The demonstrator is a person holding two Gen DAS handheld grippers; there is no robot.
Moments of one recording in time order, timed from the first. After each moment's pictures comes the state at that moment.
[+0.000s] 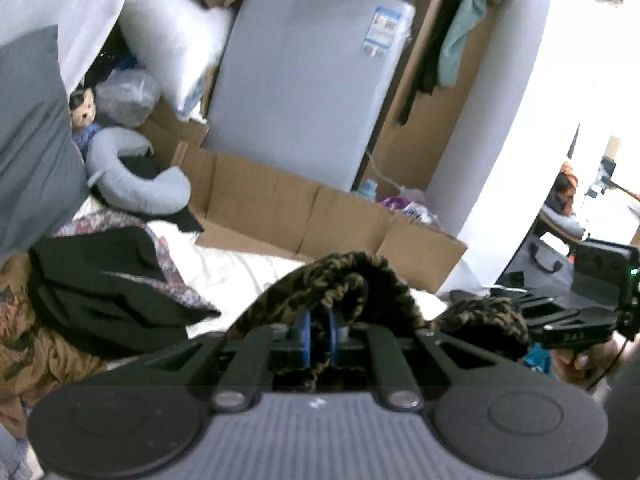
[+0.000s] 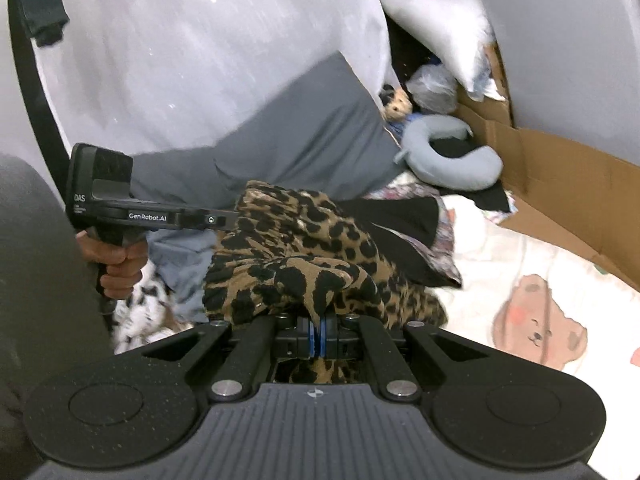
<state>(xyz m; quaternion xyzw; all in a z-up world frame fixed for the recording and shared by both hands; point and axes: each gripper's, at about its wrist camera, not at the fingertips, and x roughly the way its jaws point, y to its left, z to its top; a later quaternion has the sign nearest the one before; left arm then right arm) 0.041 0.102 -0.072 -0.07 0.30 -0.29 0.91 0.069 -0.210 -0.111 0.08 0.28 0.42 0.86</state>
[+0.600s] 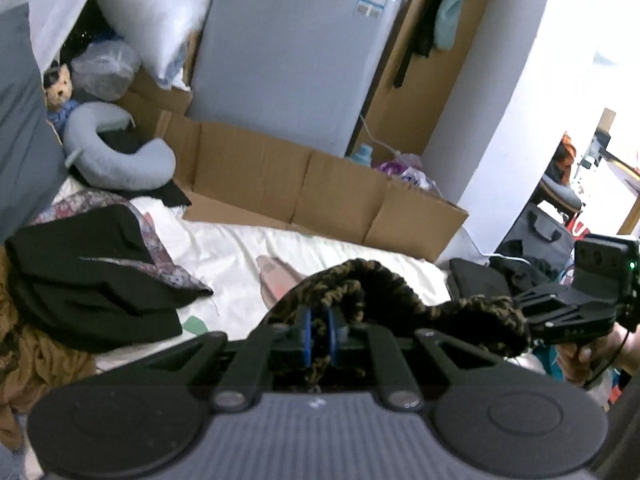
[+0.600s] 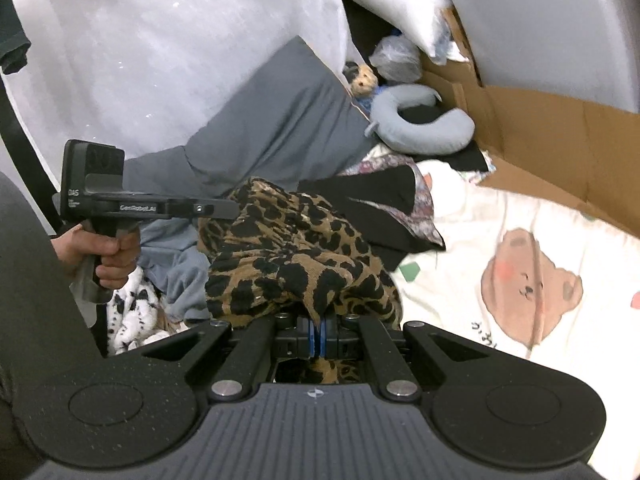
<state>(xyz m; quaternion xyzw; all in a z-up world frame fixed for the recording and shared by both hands) 0.078 0.087 -0.111 -0.05 0.35 -0.31 0.88 0.081 -0.231 -0.151 0.12 0.34 0.38 0.85</state>
